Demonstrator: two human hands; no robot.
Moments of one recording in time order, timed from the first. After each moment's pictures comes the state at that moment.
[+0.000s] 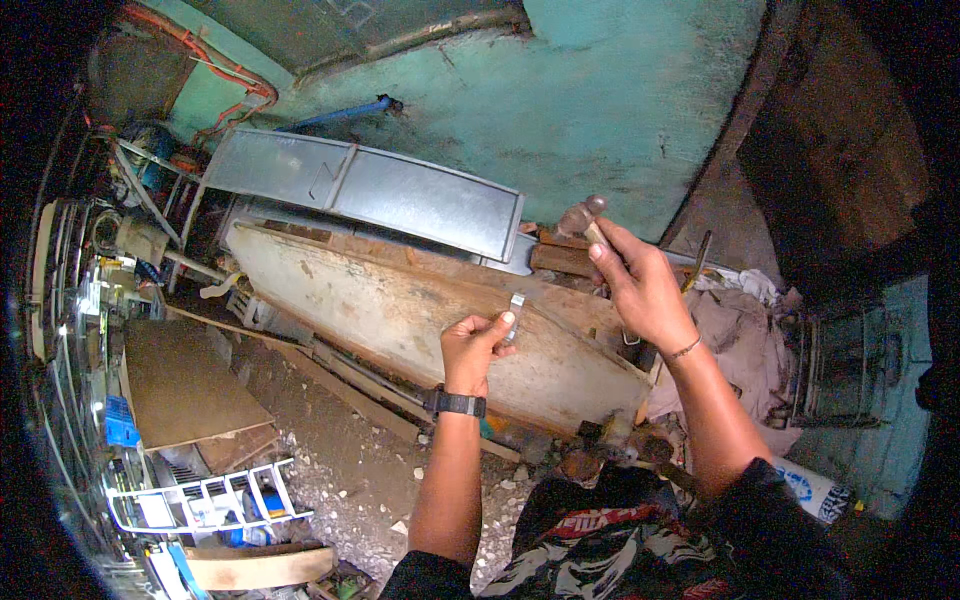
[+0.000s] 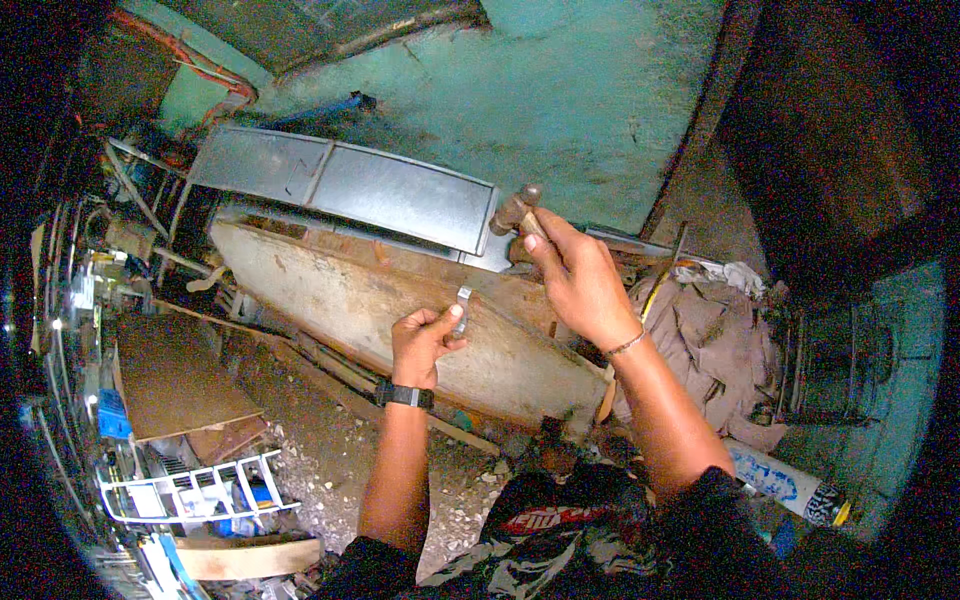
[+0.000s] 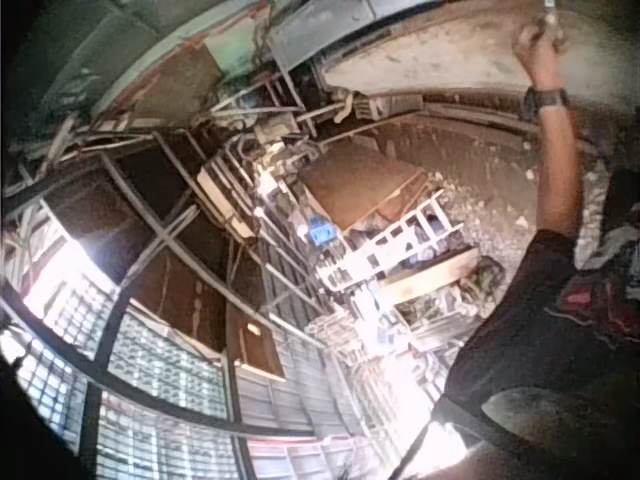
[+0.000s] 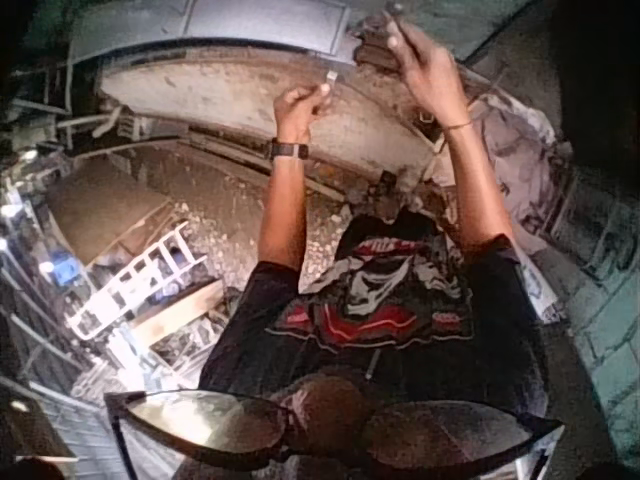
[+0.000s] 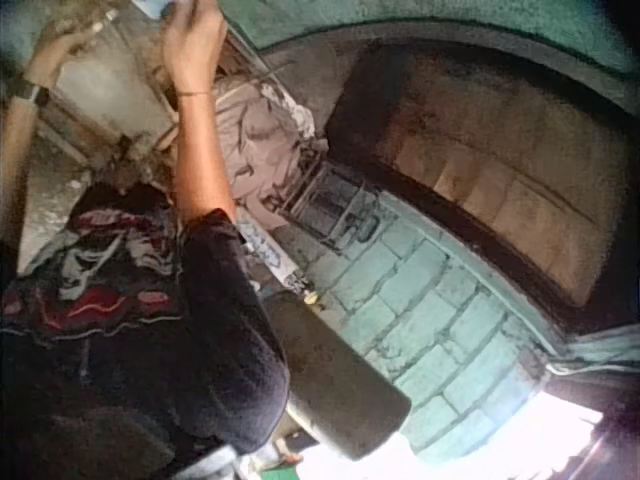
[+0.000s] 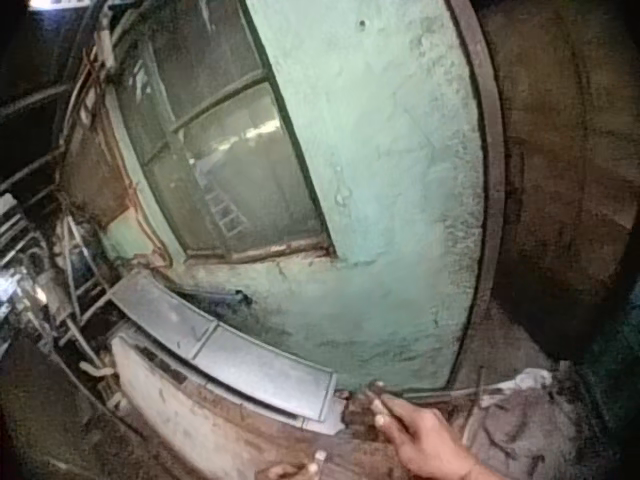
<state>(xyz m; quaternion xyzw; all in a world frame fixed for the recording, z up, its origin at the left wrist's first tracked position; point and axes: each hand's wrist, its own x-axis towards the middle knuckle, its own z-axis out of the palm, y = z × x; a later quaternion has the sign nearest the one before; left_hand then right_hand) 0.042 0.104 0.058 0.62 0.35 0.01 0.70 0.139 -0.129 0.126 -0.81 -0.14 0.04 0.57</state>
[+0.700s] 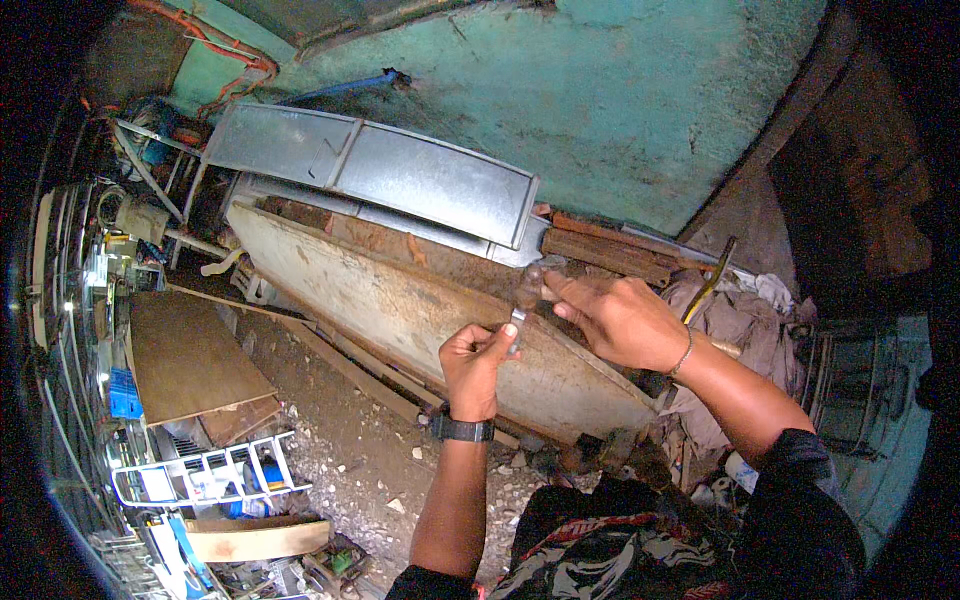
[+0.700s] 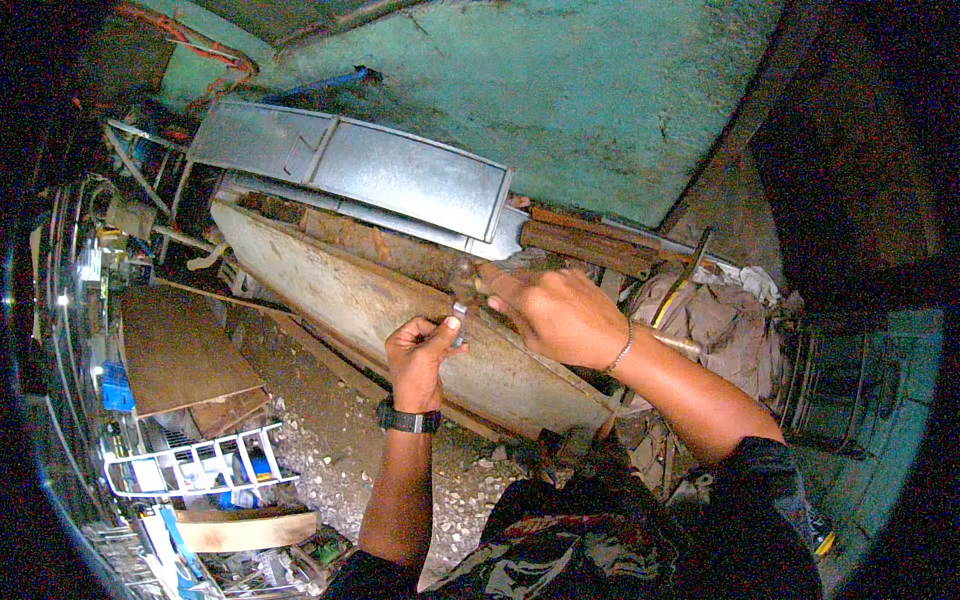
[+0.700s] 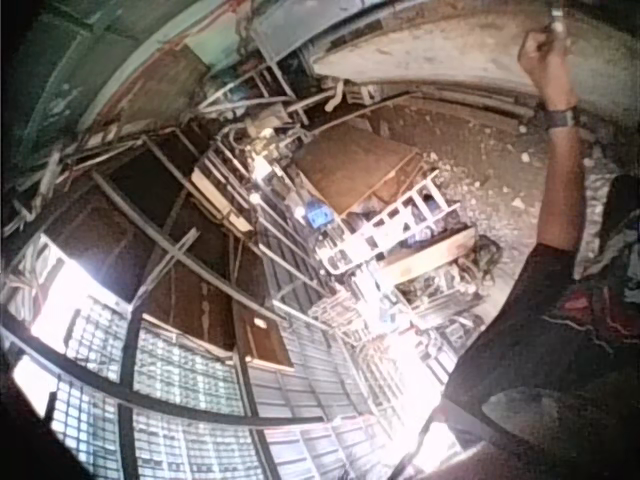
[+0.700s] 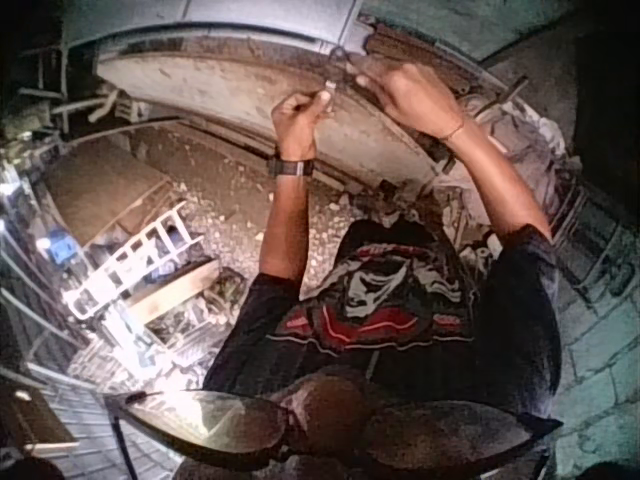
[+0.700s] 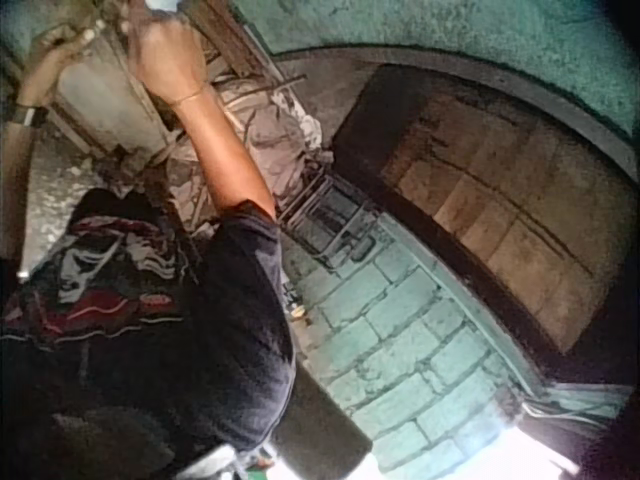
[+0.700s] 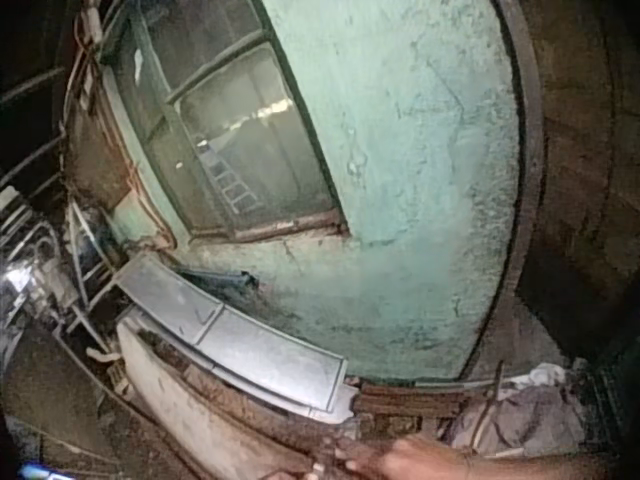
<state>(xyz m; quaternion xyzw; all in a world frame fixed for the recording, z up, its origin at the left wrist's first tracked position) 0.040 0.086 0.056 0.62 0.32 0.11 0.71 0.169 -0.111 0.121 -0.81 -0.41 0.14 0.39</state>
